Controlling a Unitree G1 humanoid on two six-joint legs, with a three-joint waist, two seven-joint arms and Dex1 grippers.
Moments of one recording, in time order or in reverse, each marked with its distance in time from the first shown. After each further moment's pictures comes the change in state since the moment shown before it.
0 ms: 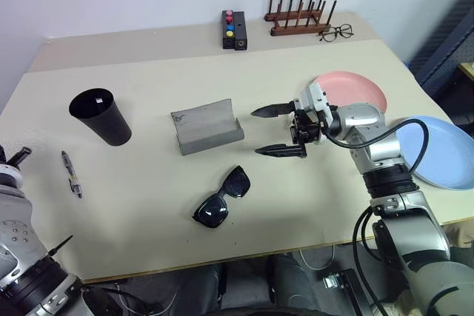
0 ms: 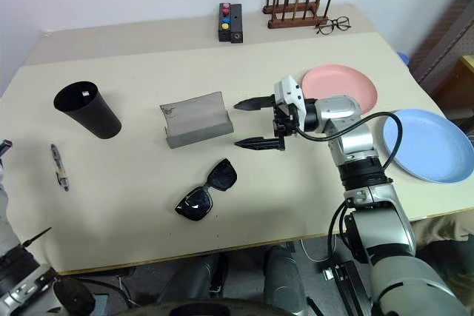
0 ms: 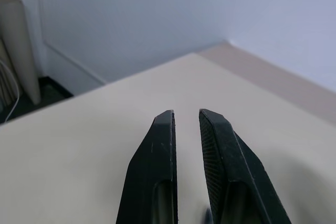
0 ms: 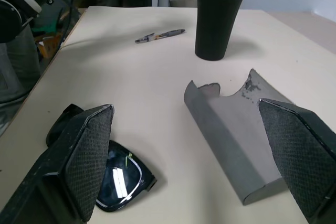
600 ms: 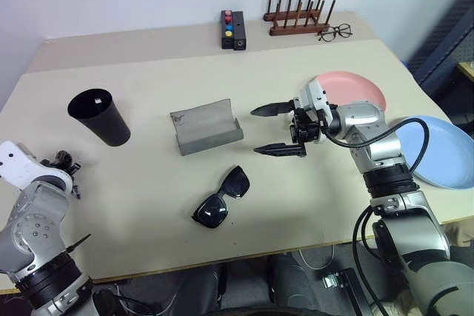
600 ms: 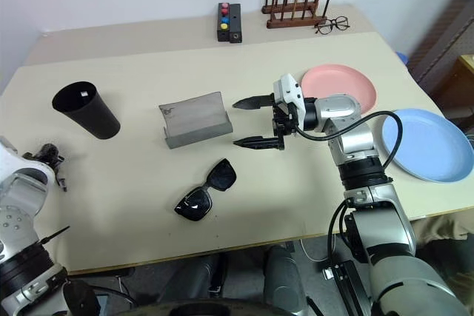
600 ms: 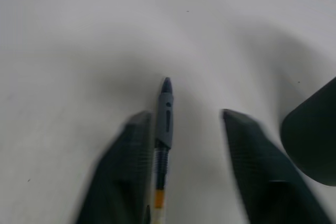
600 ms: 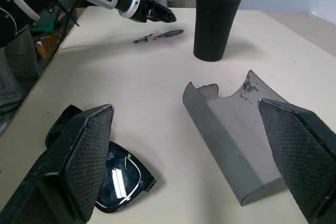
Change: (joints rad) left arm 0.028 -0.025 -0.136 -0.003 -0.084 0.288 0.092; right arm 0.006 -0.005 0.000 -0.020 0.002 0.012 -0.009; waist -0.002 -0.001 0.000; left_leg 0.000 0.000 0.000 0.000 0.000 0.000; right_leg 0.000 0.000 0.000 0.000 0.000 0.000
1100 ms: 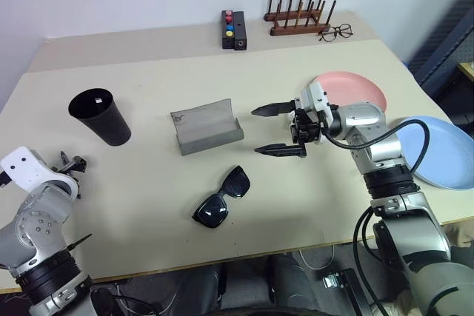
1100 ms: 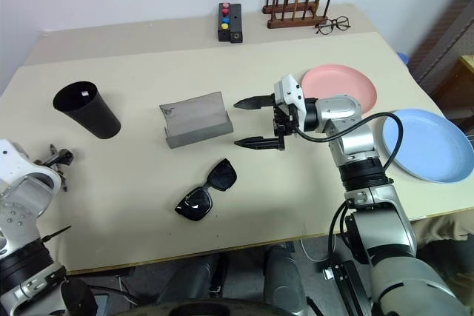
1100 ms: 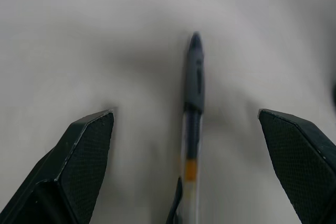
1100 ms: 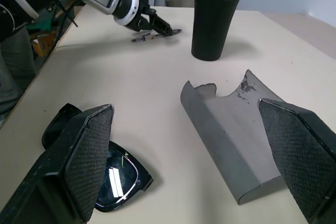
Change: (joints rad) left arm -0.018 0.008 -0.028 0.068 0.035 0.099 0.059; right arm 0.008 -0.004 0.000 0.000 -0.001 -0.020 -0.009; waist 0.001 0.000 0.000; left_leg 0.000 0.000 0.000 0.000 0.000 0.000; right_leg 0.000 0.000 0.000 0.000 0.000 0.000
